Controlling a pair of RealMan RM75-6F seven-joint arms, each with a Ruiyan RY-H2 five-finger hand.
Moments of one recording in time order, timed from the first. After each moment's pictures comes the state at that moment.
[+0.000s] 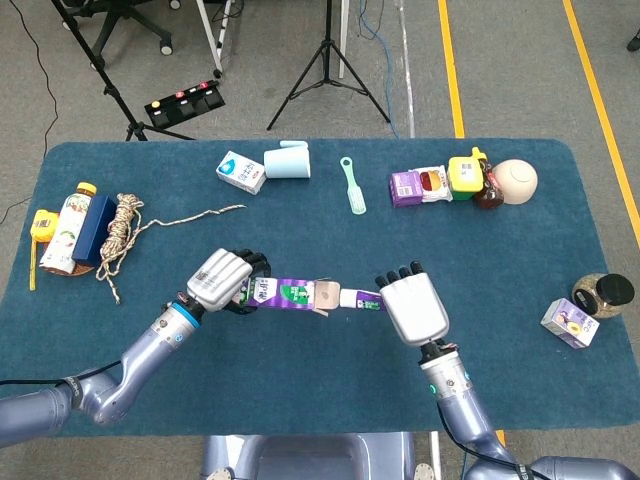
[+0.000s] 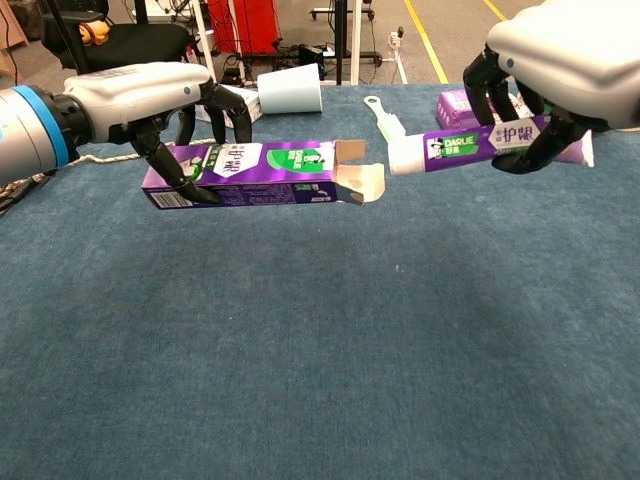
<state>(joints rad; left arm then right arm) -0.77 -1.47 -0.15 -1.50 1.40 0.95 0.12 0.58 -1.49 0.17 -1.91 -1.23 1.34 -1.07</state>
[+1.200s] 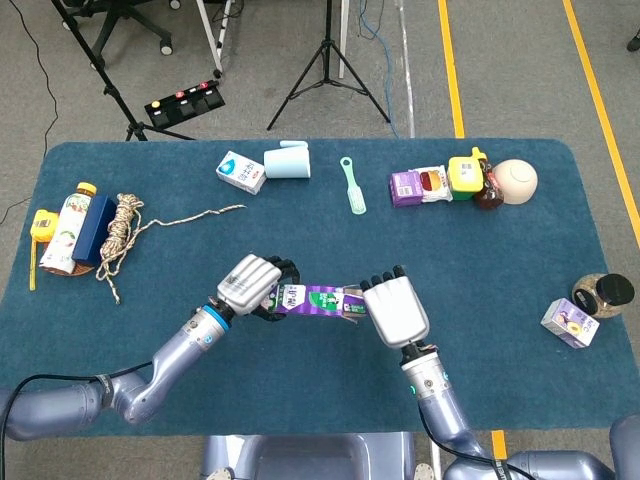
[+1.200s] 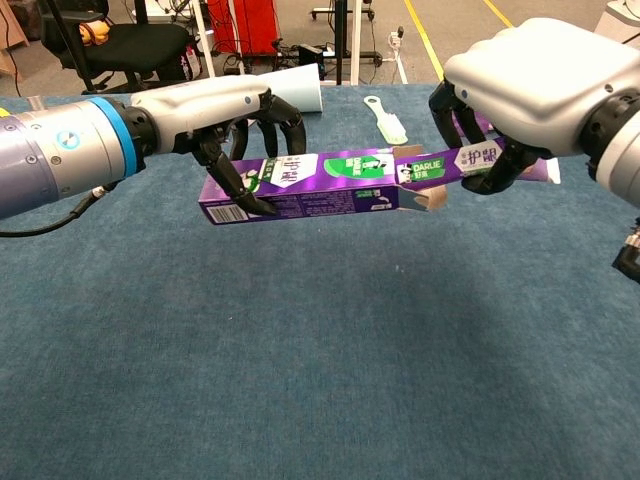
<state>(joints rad) -0.84 -1.56 -0.18 -1.52 1.29 0.90 0.16 0.63 -1.59 0.16 -1.87 -1.17 1.37 -1.17</state>
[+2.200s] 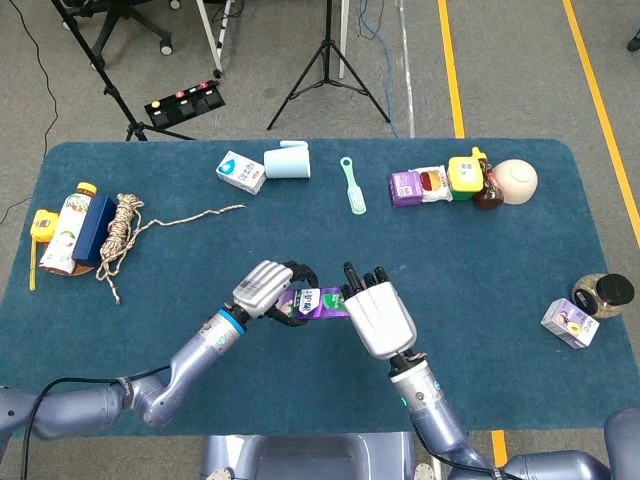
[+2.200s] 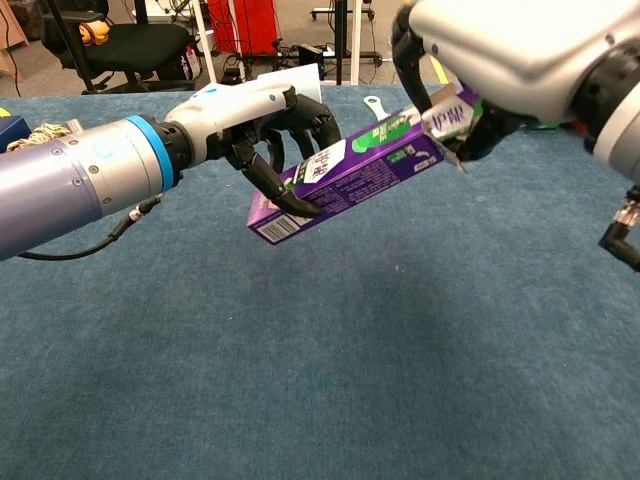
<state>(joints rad) -0.85 -1.67 -0.21 -1.44 1.32 0.92 -0.13 0.66 -1.59 0.13 -1.96 -1.30 1.40 -1.22</state>
